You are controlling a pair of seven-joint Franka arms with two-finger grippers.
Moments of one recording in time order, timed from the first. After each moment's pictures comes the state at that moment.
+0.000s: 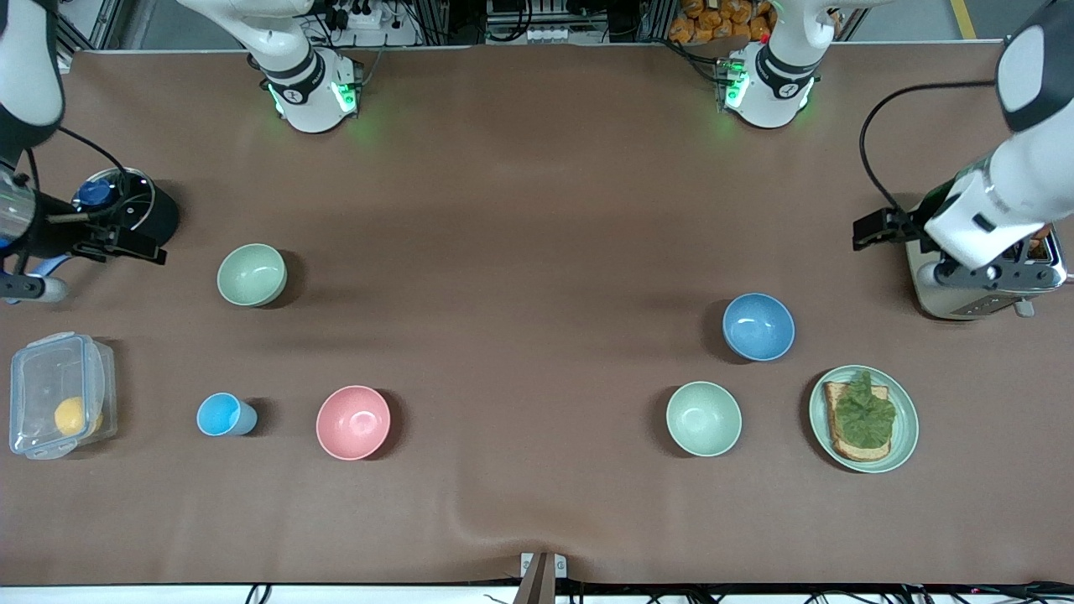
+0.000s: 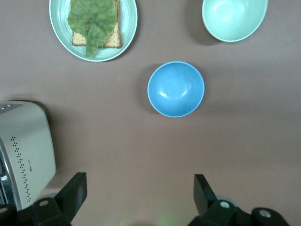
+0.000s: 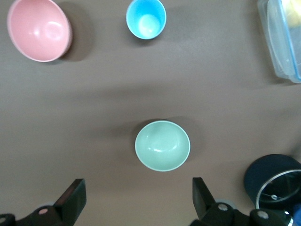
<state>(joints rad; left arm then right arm) -0.03 0.10 -0.05 -1.68 -0.02 1.61 -0.05 -0.10 0.07 -0.03 -1.81 0.07 1.74 -0.05</state>
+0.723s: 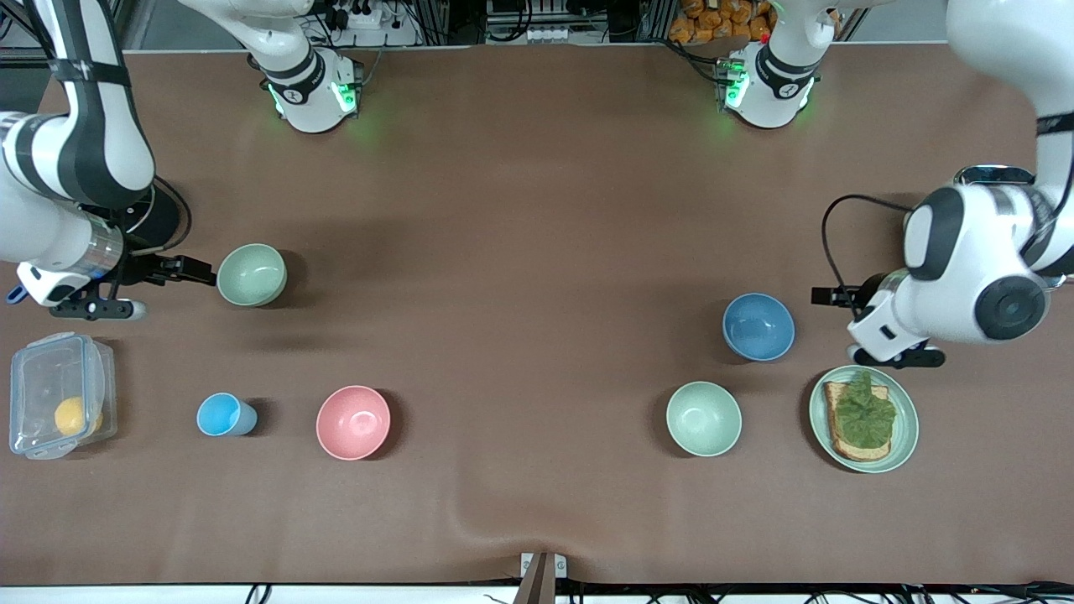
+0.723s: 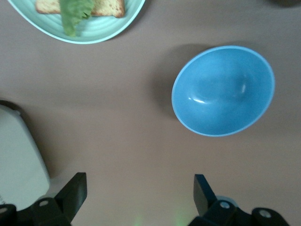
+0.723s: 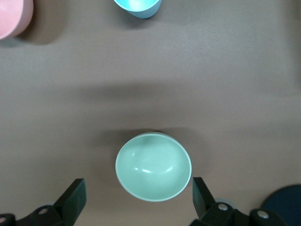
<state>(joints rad) -0.02 0.42 -0.05 -1.68 0.06 1.70 -0.05 -0.12 0.11 -0.03 -2.08 0.07 2.05 -0.17</state>
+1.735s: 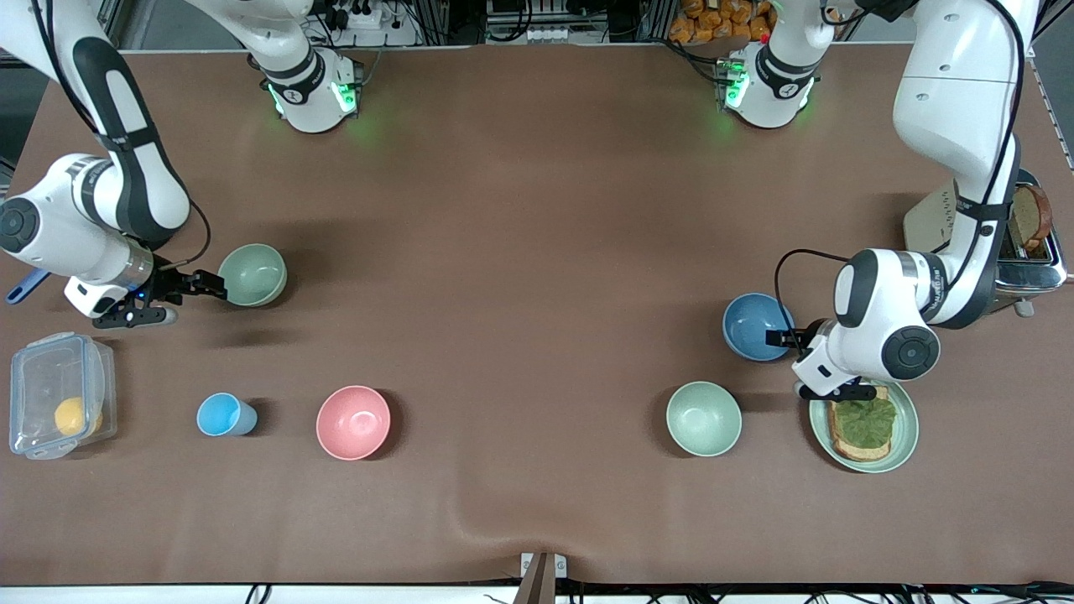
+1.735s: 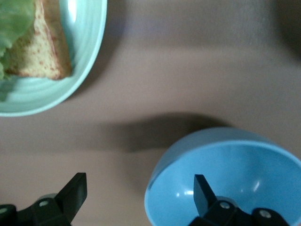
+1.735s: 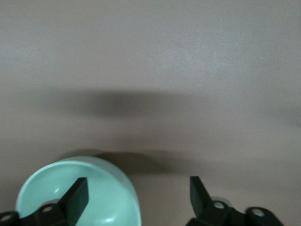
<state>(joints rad) -0.04 0.62 -0.06 -1.71 0.06 2.04 -0.11 -0.22 0.26 -0.03 -2.25 0.07 2.46 -0.40</state>
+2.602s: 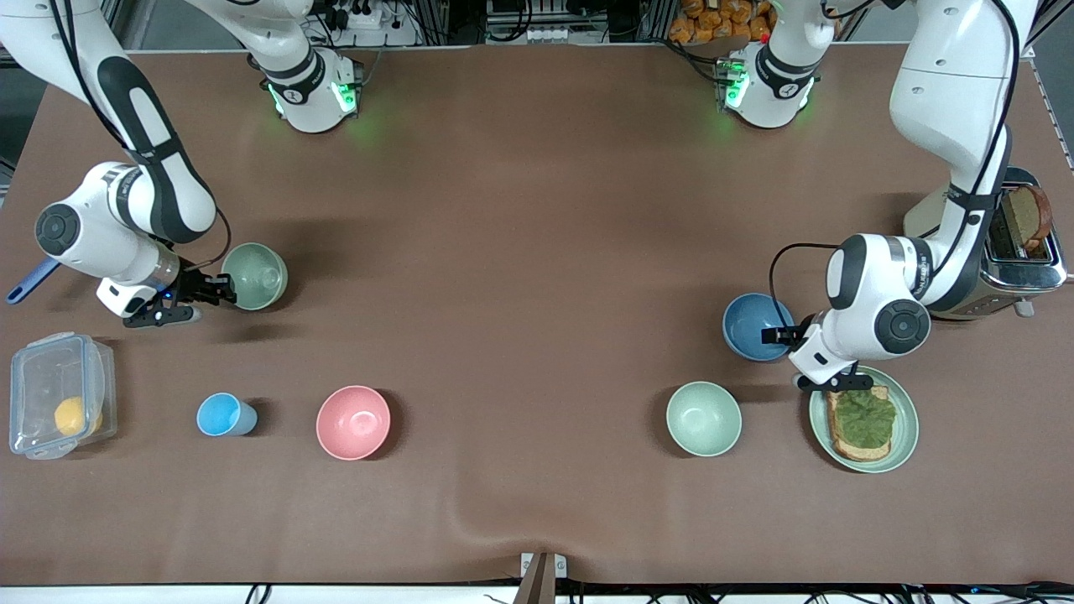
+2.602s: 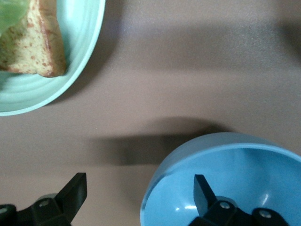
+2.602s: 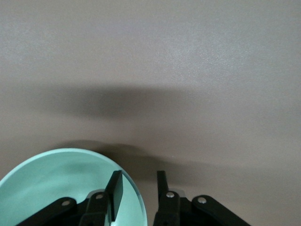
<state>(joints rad) -0.04 0.57 -0.06 -1.84 0.06 2.19 -0.13 -0.21 0.29 -0.02 -2.30 0.07 2.51 -0.40</state>
